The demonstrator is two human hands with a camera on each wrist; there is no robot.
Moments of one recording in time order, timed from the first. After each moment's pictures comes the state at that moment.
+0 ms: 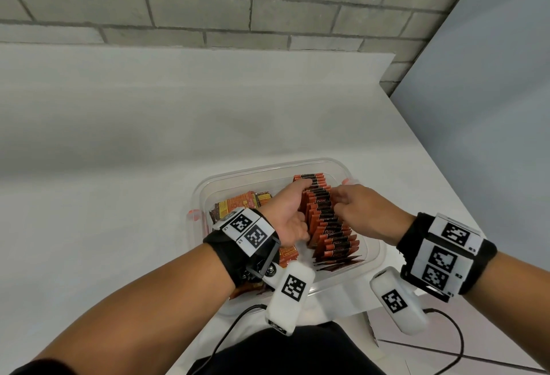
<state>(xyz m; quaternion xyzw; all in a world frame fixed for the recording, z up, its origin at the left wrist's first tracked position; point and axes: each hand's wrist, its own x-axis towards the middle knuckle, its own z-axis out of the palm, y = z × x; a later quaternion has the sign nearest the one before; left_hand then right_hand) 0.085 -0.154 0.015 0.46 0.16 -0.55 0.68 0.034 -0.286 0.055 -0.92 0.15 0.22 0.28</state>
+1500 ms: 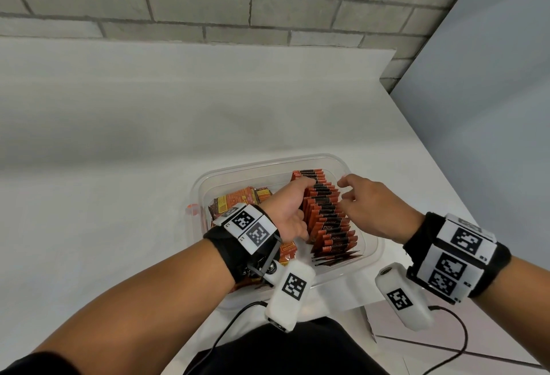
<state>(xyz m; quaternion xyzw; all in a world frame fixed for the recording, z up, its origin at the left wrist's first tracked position) 0.081 -0.155 0.018 0.47 0.14 -0.56 0.67 0.024 -0.283 0.073 -0.93 0.19 0.20 0.25</state>
